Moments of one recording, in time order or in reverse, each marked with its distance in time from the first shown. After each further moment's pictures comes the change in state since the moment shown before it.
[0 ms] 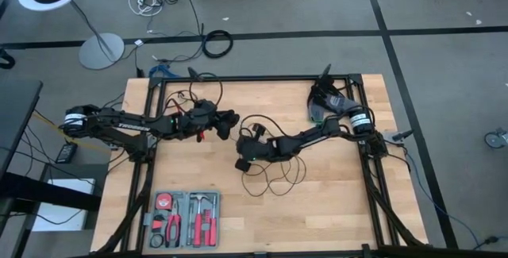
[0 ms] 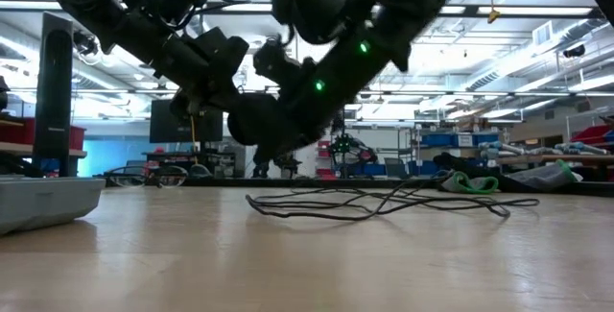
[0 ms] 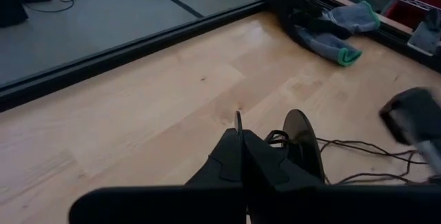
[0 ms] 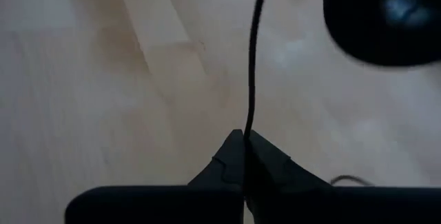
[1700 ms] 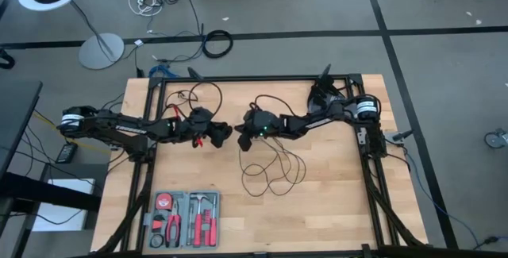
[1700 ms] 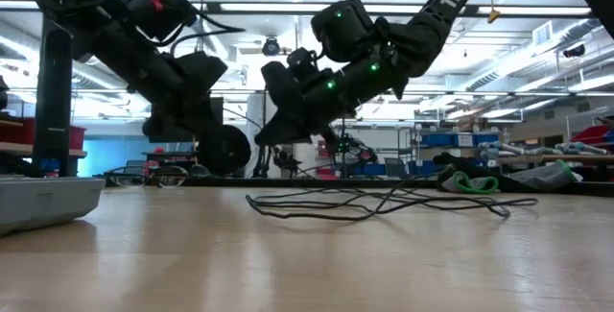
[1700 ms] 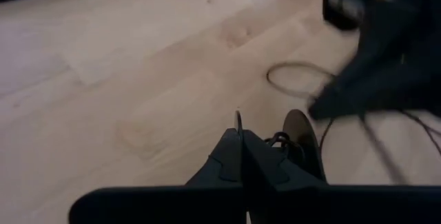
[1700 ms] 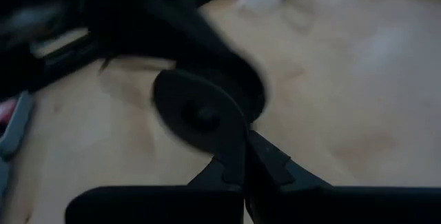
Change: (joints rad) left arm -0.028 -0.042 -0.080 -0.146 0.087 -0.161; right arm -0.217 -0.083 -0.182 0.377 -0.396 0.173
